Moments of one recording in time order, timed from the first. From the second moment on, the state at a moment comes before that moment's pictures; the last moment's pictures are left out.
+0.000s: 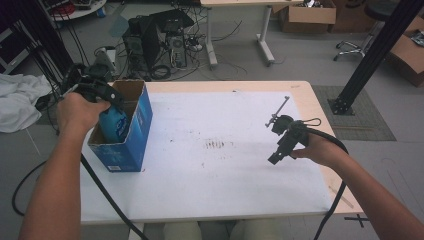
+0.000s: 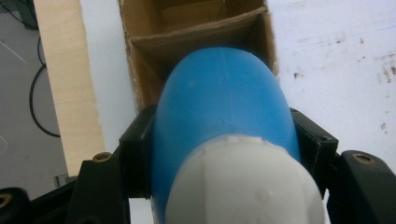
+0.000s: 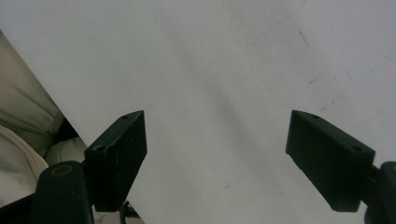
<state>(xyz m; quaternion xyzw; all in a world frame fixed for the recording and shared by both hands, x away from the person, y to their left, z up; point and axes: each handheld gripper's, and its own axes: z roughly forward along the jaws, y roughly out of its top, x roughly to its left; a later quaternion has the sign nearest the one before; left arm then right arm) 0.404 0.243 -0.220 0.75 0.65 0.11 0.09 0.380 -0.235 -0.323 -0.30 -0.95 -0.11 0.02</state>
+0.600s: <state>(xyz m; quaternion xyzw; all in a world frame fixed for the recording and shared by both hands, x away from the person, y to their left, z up) 0.408 0.248 -0.272 0.75 0.65 0.08 0.07 0.382 -0.234 -0.327 -0.30 -0.95 -0.10 0.03</state>
